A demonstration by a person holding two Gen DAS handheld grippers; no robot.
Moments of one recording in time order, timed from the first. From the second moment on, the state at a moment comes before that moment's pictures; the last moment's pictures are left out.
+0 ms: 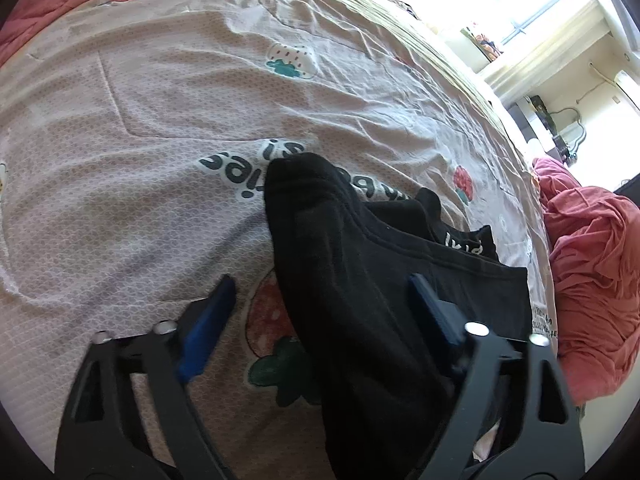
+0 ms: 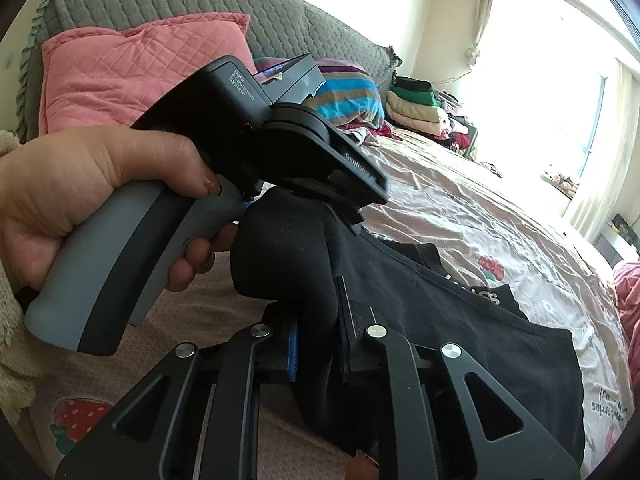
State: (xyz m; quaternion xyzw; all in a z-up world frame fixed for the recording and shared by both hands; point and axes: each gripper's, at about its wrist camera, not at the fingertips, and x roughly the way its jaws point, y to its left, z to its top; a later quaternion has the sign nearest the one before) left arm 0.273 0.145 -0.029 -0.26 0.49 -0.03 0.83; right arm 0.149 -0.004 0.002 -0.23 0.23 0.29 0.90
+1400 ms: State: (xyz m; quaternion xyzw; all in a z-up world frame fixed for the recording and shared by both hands) left arm 0.247 0.056 0.057 -0.19 0.43 -0.08 0.88; right arm 0.129 -0.081 0.053 -0.12 0.20 0.25 0.94
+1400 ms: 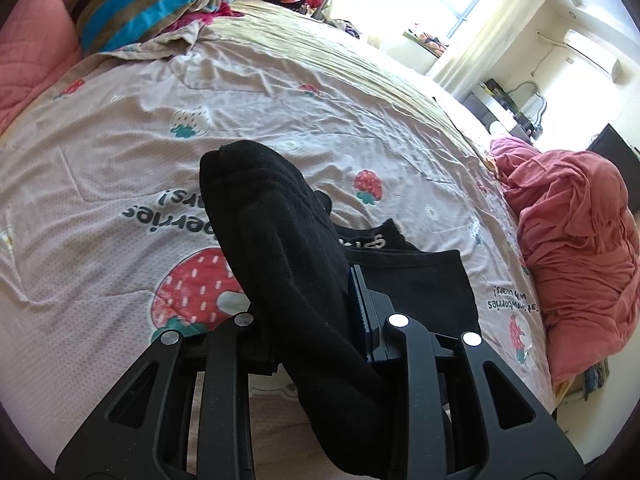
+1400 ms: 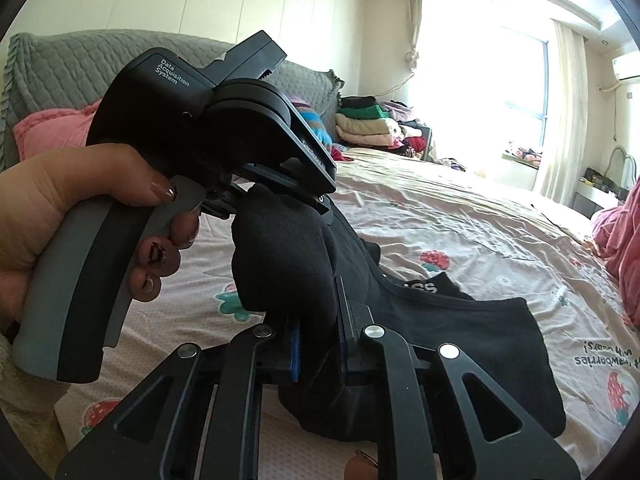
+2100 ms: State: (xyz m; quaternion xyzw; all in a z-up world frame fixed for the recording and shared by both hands) left arm 0.247 -0.015 0.082 -0.14 0.44 -0.09 0.88; right arm 0.123 -0.143 0.068 -0.07 0.20 0.22 0.95
